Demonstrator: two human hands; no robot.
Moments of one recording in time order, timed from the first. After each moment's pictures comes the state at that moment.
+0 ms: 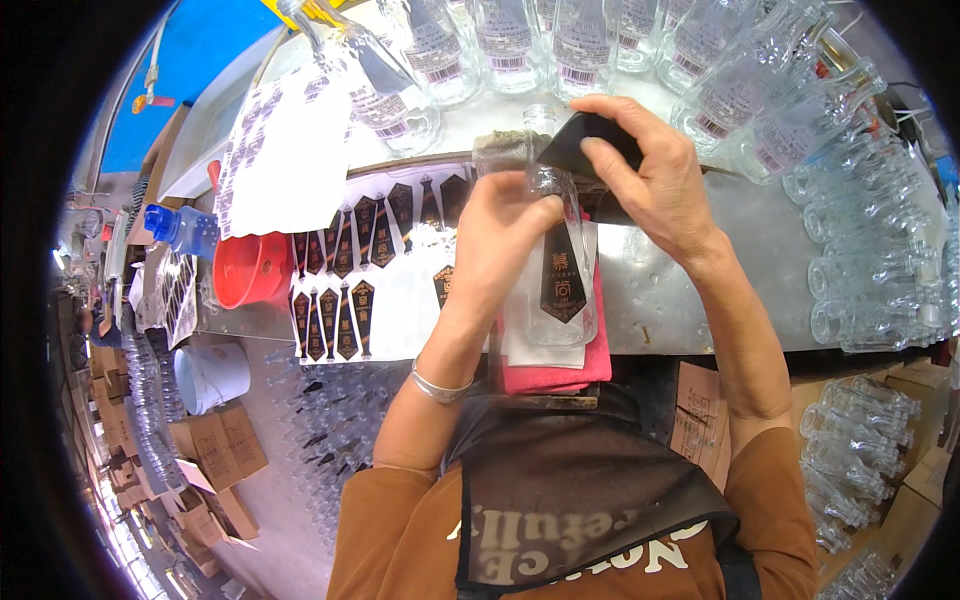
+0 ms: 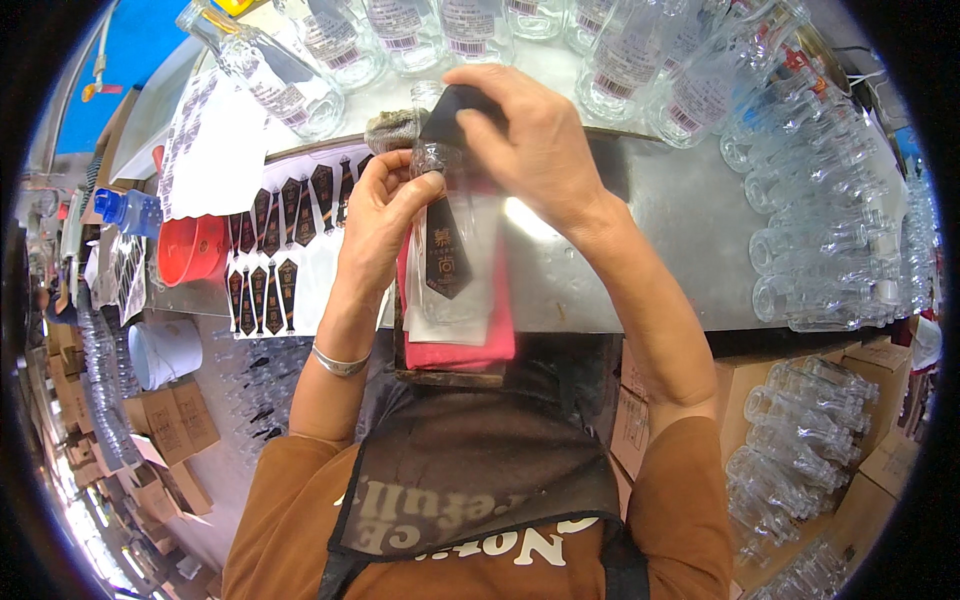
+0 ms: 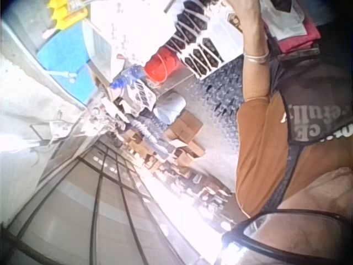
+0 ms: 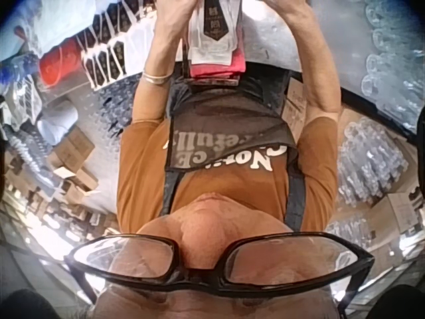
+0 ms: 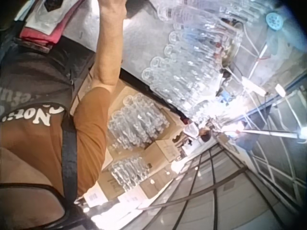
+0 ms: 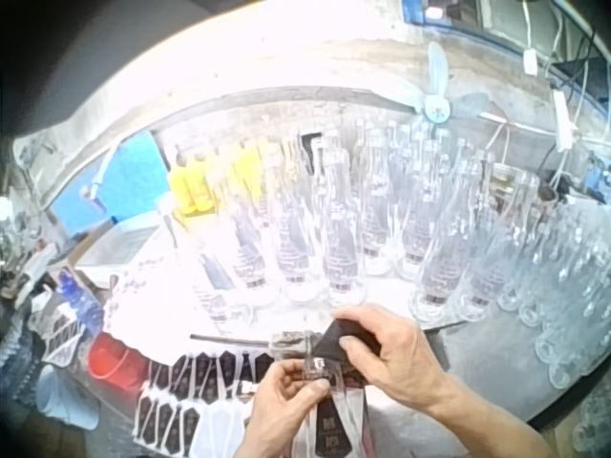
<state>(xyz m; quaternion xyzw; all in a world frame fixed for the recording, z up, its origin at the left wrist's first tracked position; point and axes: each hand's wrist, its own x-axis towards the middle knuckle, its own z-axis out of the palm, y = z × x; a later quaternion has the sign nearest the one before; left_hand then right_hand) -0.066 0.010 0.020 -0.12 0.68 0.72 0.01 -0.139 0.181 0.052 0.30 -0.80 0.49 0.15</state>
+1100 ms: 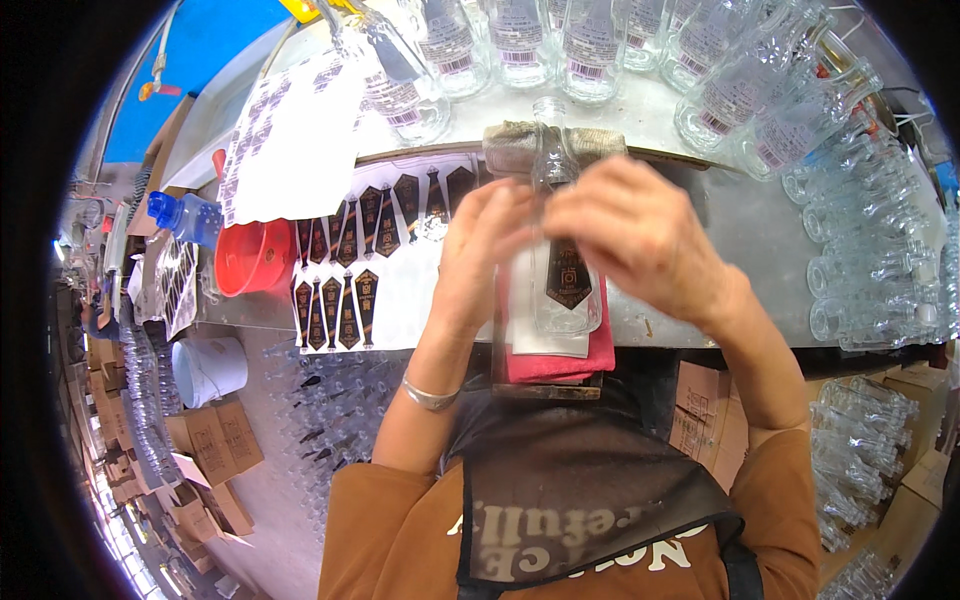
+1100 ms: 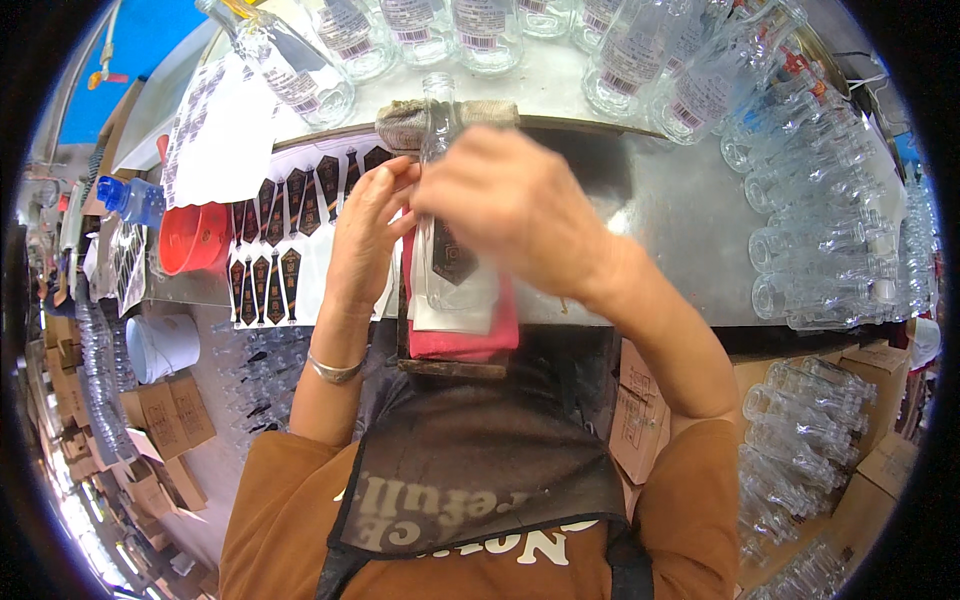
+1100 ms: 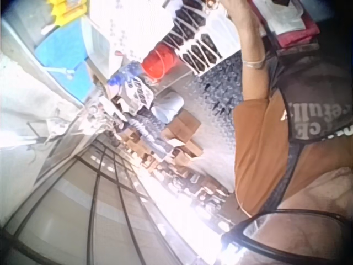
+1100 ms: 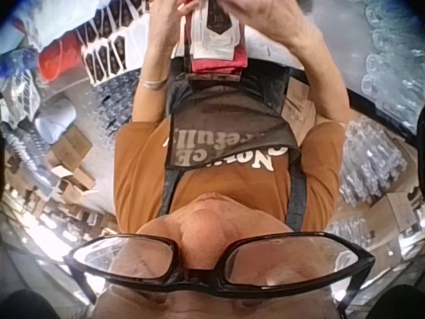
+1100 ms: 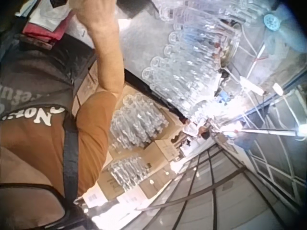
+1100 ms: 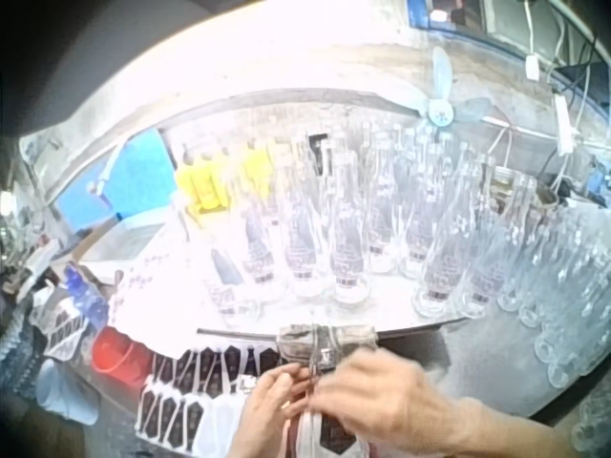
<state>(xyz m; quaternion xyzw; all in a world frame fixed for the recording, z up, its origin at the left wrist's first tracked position) -0.039 -0.007 0.010 -0.13 0.56 0.82 0.00 -0.097 0.183 0.068 0.53 -0.76 0.33 0.18</state>
